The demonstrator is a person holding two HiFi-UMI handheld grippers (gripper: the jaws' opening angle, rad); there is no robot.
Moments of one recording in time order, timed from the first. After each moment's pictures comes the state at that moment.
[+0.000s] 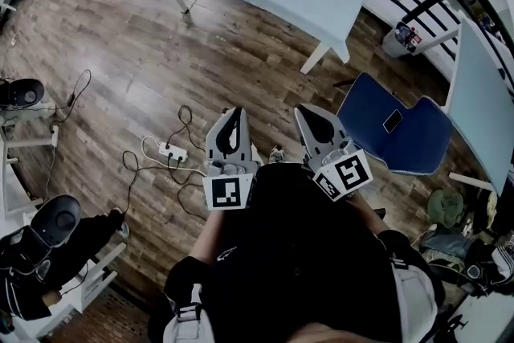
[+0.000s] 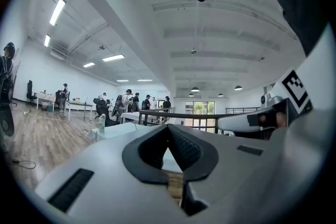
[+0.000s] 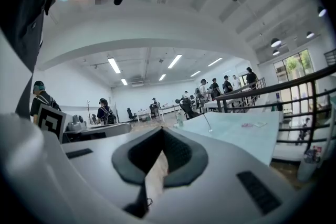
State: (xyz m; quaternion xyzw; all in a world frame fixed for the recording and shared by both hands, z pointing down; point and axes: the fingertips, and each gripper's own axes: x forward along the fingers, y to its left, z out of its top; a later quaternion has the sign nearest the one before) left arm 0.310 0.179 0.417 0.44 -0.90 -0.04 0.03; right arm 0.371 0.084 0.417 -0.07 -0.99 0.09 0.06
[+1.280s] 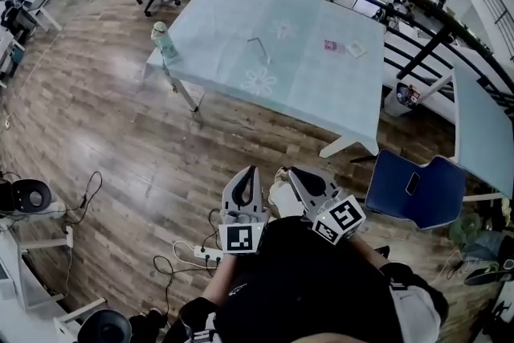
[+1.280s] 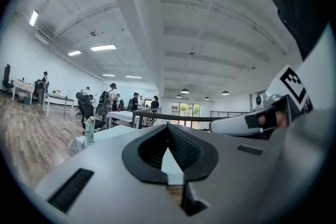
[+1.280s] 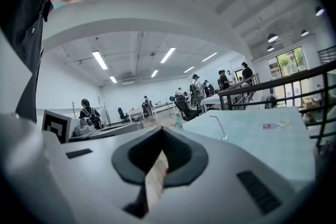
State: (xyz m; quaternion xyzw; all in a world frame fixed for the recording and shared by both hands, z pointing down) left arm 0.003 0.175 0.419 0.52 -0.85 -0.05 0.03; right arm 0.064 0.117 0.419 -0.02 -0.99 0.11 0.08
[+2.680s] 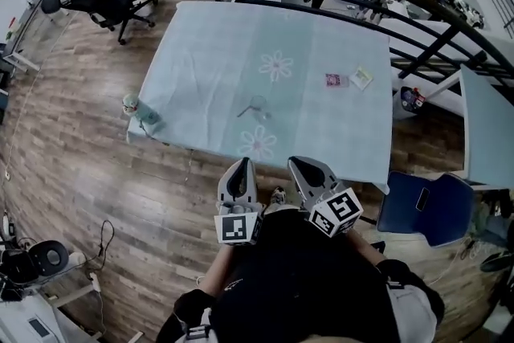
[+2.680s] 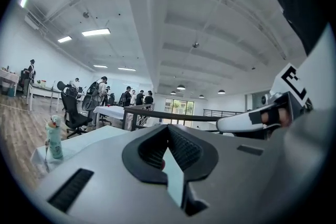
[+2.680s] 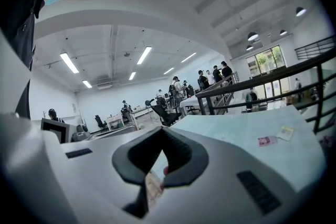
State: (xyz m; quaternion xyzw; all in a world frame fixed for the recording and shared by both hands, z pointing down) left arm -0.231 -0.048 0.439 0.57 -0.82 -0.05 0.04; right arm -0.148 -0.111 0.431 0.08 -0.98 0.15 0.07
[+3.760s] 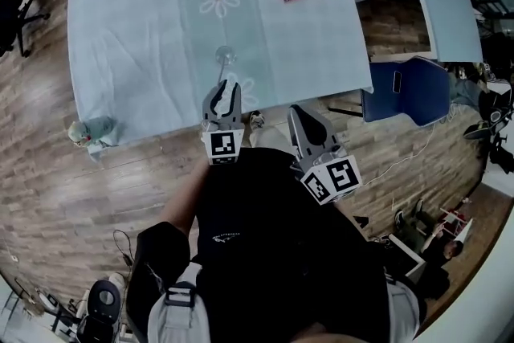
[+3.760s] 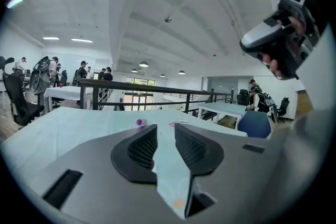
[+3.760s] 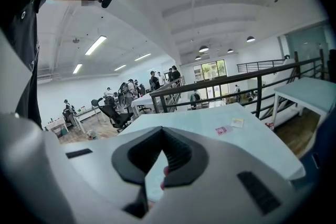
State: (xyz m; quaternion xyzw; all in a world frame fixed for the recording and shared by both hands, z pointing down) left arm -0.303 -0.159 0.593 0.76 -0.64 0.06 0.11; right arm -0.188 -0.135 0.445 0.38 -0.90 0.18 0.12
